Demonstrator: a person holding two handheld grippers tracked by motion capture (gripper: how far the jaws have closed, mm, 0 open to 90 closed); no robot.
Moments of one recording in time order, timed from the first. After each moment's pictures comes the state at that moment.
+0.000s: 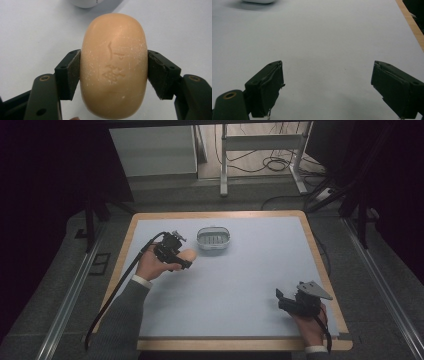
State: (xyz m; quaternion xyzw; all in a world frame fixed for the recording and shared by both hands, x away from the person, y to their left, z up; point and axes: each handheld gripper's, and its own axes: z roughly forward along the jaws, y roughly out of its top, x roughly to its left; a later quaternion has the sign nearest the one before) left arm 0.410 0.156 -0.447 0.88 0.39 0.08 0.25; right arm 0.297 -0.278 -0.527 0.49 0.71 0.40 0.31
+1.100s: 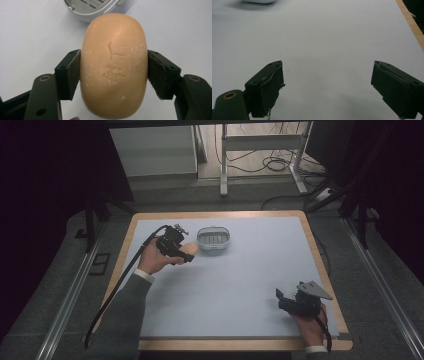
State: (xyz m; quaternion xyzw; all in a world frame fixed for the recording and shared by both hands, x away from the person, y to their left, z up) left arm 0.424 0.149 -0.433 0.88 0.38 0.09 0.26; right arm 0.297 -0.278 -0.527 0.49 0.71 0.40 0.31
